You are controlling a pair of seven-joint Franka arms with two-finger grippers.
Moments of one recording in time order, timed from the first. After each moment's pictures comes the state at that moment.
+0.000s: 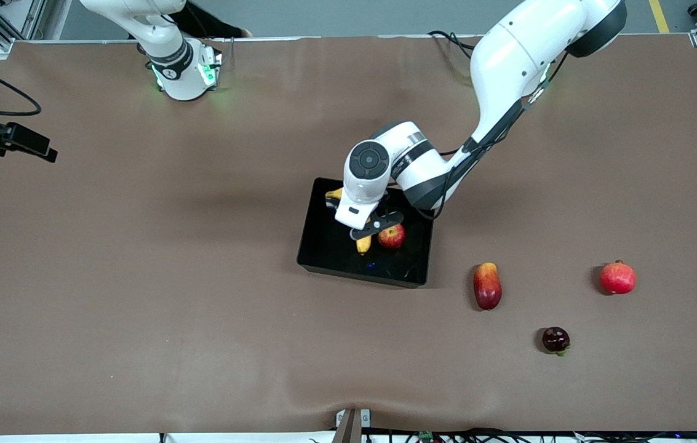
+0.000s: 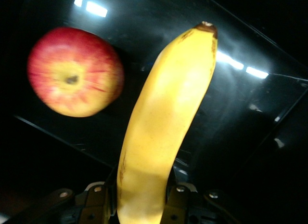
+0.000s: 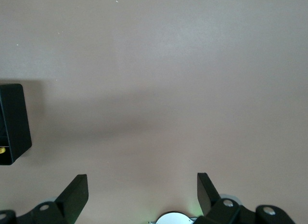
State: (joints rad) left arm -0.34 0.80 -0.58 -1.51 0.33 2.16 -1.34; right arm 0.00 0.00 -0.04 -1.54 0.04 1.43 0.11
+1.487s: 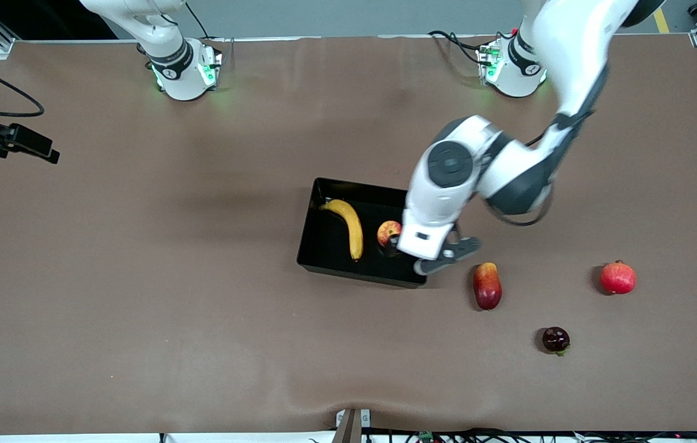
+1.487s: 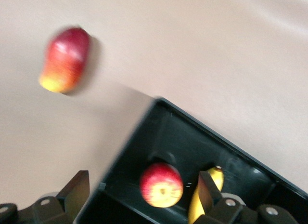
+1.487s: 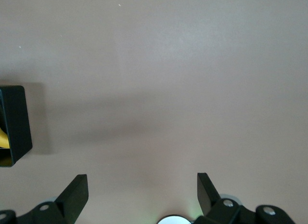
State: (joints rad) left arm -0.15 0.55 -0.50 -1.44 0.30 1.95 -1.09; right arm 0.00 0.01 -0.04 -1.54 0.03 1.45 0.11
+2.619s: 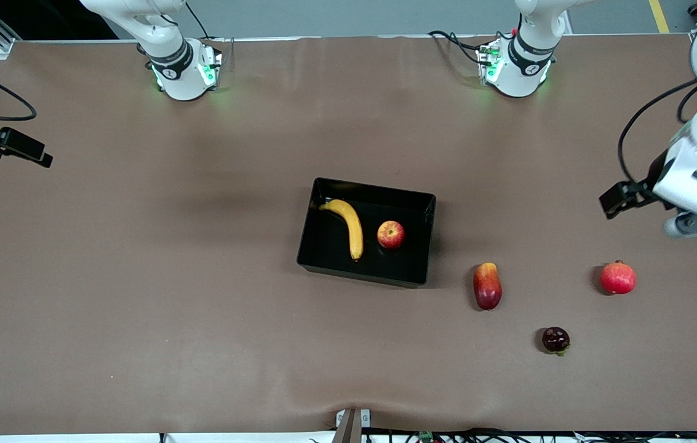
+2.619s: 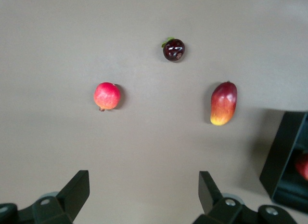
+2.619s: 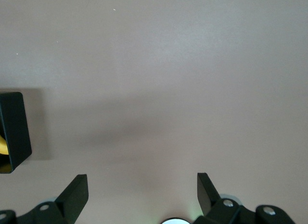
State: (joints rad) left arm 0.30 0.16 -0.50 -1.44 0.22 1.61 -0.25; right arm 0.00 0.01 -0.05 -1.55 0.04 1.46 0.11
